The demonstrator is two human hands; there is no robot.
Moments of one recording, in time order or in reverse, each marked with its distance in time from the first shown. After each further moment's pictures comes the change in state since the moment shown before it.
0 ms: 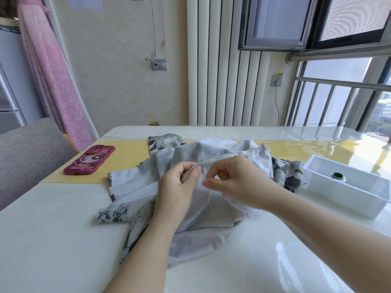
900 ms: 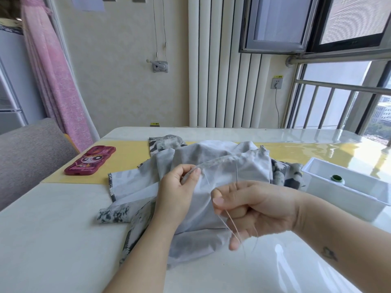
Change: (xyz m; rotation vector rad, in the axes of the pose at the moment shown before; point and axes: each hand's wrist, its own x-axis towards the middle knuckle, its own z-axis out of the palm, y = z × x) left_hand 0.001 -0.005 0.000 0.001 0.011 -0.031; right_hand -0.025 0.002 -0.015 1.120 -0.865 0.347
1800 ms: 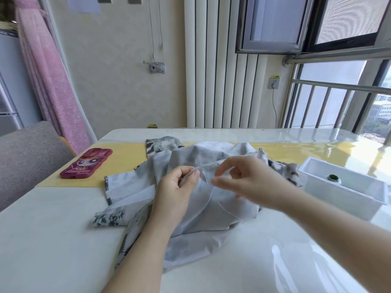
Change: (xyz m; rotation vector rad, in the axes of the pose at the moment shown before) left_hand -0.001 0.001 0.000 -0.036 -0.063 0.003; right_hand 0.003 -0.011 -0.009 -0.961 0.894 -0.260
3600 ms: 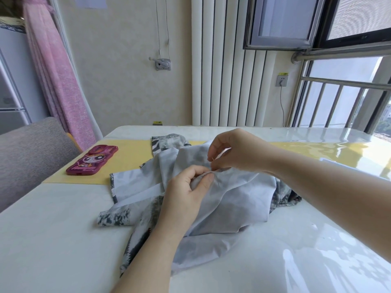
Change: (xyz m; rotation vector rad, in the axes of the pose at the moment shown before) left_hand -0.007 0.015 0.002 0.100 -0.048 0.120; right_hand 0.056 -0.023 -0.009 -0.191 -0.070 -0.061
